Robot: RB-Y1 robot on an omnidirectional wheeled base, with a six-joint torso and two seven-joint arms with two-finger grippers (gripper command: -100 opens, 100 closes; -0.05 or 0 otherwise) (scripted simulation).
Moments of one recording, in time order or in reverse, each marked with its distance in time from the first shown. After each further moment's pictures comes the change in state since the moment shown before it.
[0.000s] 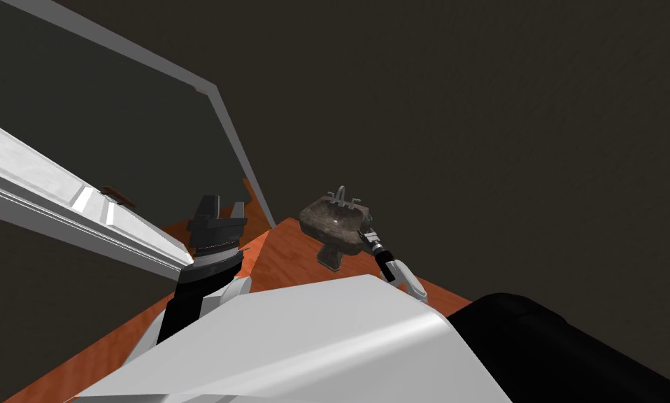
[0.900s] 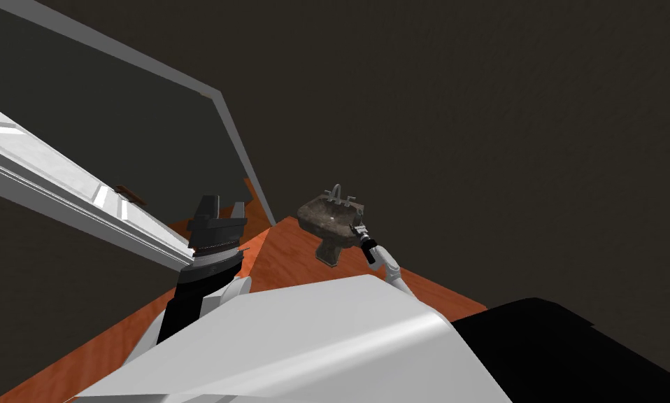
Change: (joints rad) left arm 0.000 0.000 0.000 0.000 0.000 0.000 0.000; right arm -0.255 -0.031 0.173 0.151 0.104 0.188 -0.142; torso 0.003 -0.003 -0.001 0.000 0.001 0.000
